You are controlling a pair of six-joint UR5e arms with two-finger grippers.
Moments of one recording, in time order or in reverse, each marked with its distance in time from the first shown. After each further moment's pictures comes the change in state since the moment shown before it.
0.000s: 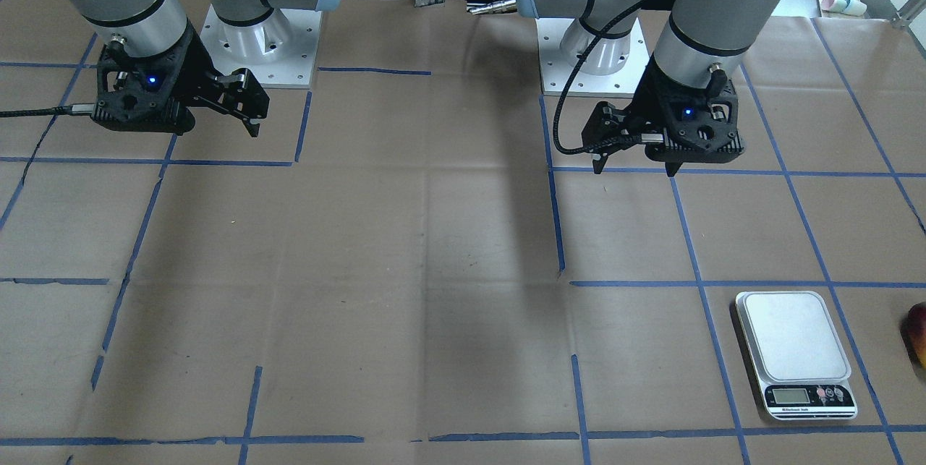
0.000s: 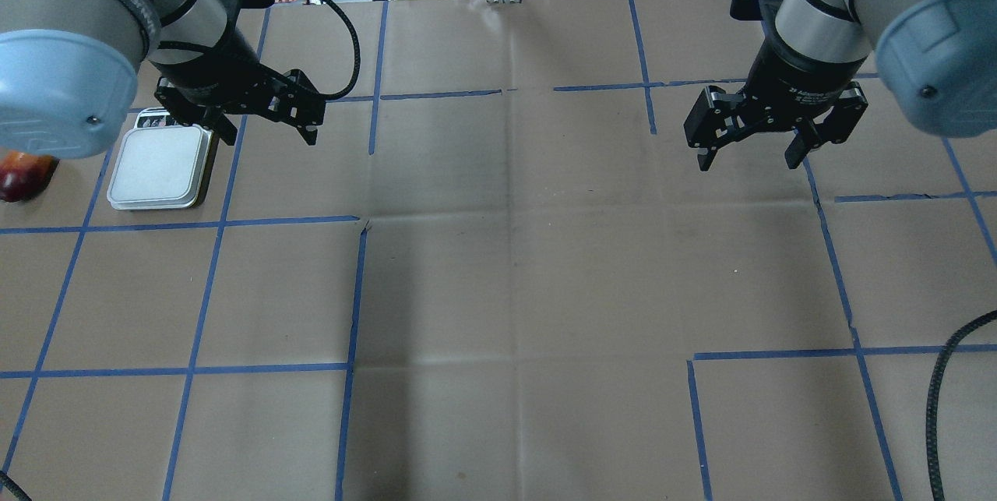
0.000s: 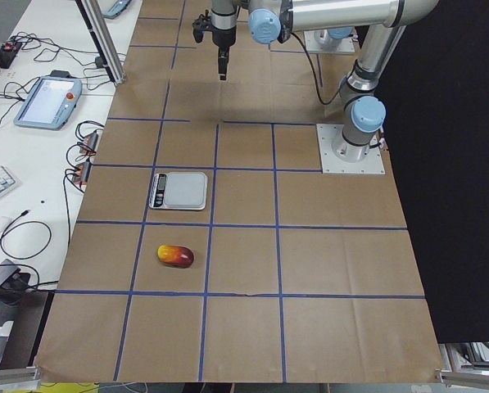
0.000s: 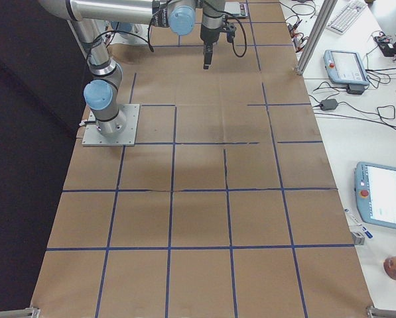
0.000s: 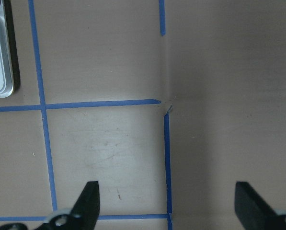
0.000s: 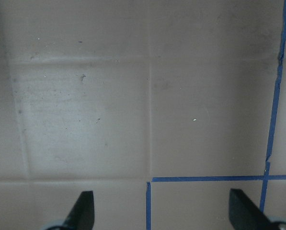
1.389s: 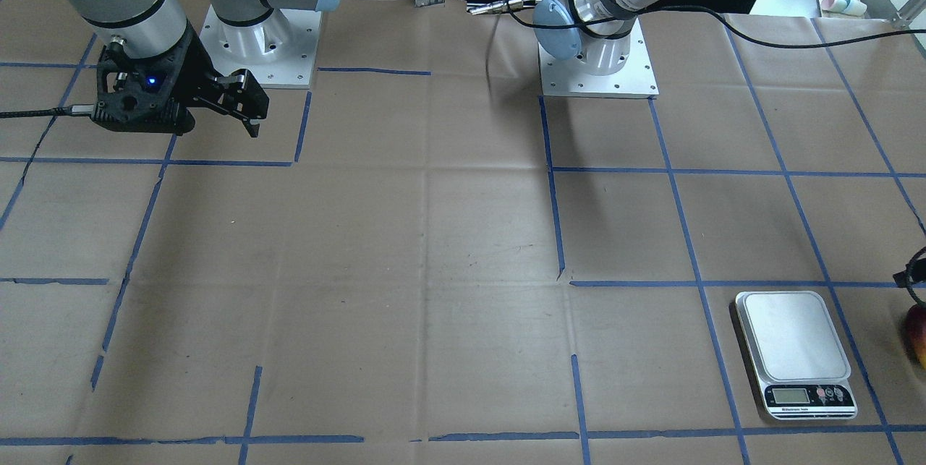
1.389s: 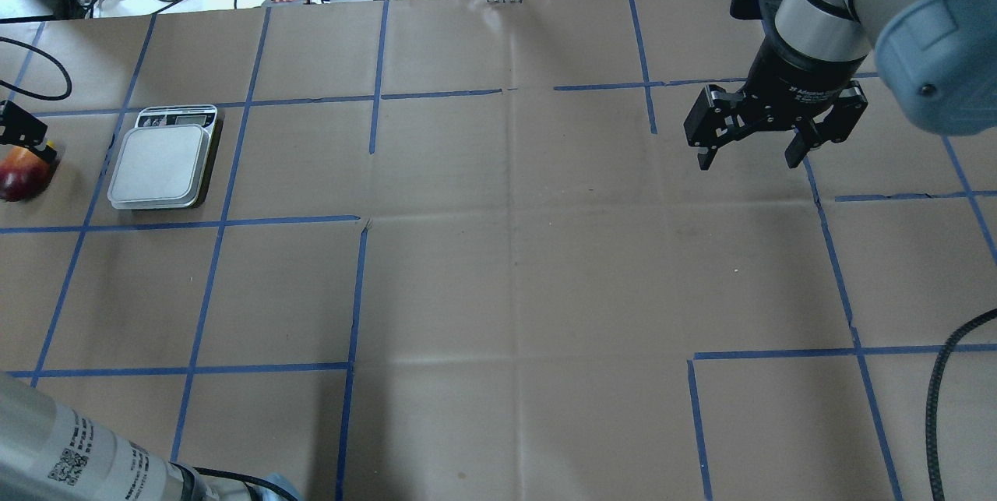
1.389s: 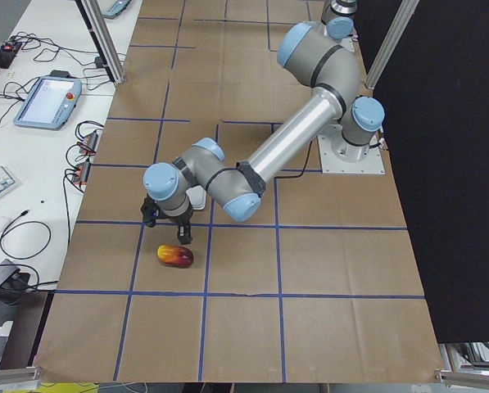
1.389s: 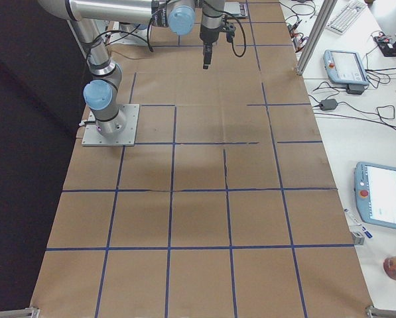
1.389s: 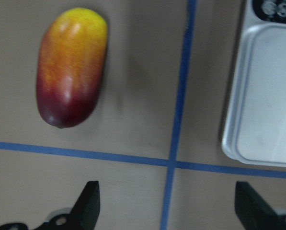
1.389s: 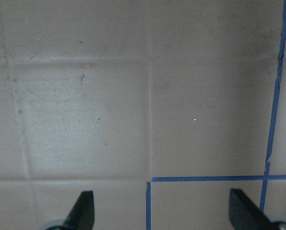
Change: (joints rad) left arm 0.688 -0.709 0.564 0.059 -0.001 0.590; right arm 0.000 0.000 0.000 0.000 0.000 0.000
